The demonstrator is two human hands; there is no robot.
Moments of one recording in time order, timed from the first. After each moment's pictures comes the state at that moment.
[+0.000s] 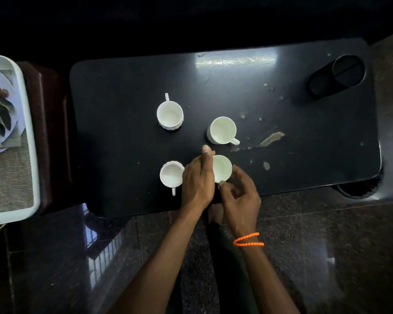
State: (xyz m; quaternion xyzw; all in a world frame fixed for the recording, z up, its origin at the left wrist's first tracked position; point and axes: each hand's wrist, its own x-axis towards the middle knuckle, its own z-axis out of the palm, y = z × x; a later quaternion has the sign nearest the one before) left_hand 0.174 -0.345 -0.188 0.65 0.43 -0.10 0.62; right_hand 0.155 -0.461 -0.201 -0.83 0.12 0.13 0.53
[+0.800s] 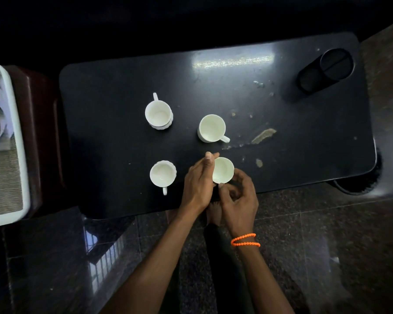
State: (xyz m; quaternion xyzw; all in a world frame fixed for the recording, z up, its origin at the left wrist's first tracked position) left_hand 0.167 -0.373 -0.211 0.62 0.38 -0.11 0.67; right_hand 0.152 -0.485 -0.209 -0.84 0.14 0.12 0.52
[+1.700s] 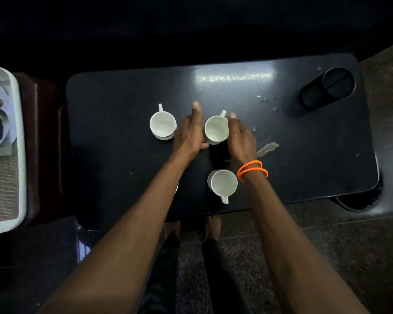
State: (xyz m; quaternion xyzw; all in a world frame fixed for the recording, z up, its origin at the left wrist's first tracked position) left_hand 0.278 -0.294 -0.211 0.61 0.42 -0.11 0.66; right_hand 0.312 -0.417 -0.206 -0.86 0.10 0.22 0.45
